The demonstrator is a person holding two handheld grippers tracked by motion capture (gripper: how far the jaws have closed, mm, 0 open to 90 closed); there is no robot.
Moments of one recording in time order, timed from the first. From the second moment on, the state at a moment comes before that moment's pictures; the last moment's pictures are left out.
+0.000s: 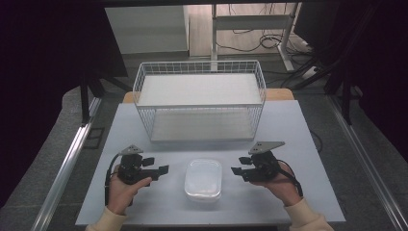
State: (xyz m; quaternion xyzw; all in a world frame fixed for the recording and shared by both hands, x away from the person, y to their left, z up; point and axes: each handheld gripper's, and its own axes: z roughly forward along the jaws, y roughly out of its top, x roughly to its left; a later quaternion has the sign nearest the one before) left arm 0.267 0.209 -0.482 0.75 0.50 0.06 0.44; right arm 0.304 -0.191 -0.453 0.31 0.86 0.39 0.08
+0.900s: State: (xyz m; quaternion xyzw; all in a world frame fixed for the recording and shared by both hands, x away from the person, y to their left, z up) left arm 0.278 0.183 -0.472 0.71 0.51 -0.03 0.48; right arm 0.293 -0.176 -0.466 0.39 0.80 0.45 0.00
